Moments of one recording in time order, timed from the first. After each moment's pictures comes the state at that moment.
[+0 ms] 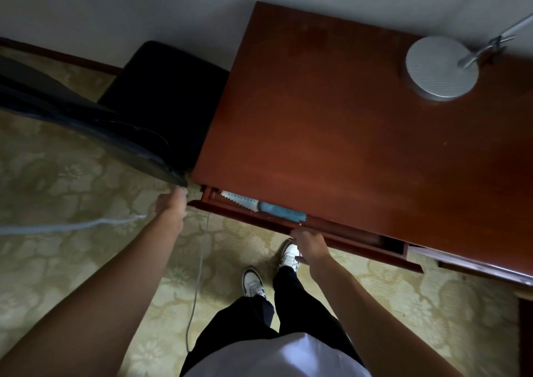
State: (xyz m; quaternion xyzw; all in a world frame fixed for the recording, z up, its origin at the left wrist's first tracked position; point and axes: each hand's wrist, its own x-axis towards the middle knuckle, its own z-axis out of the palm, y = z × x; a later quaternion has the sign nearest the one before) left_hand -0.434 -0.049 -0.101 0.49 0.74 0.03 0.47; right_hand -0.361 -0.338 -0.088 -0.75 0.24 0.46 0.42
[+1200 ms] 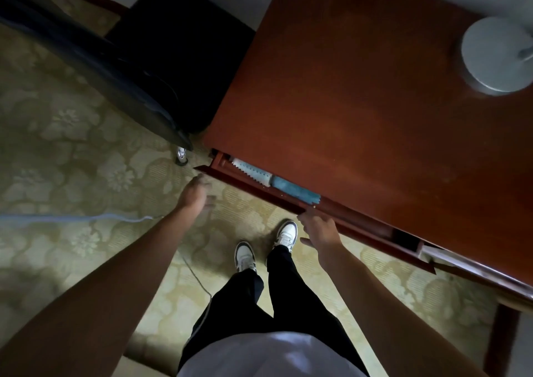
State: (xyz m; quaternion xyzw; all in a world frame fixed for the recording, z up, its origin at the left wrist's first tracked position) left_hand -0.480 -0.082 -0.151 0.50 0.64 -0.07 0.58; right_hand -0.371 -0.329 -0.089 -0.76 0.22 0.44 0.42
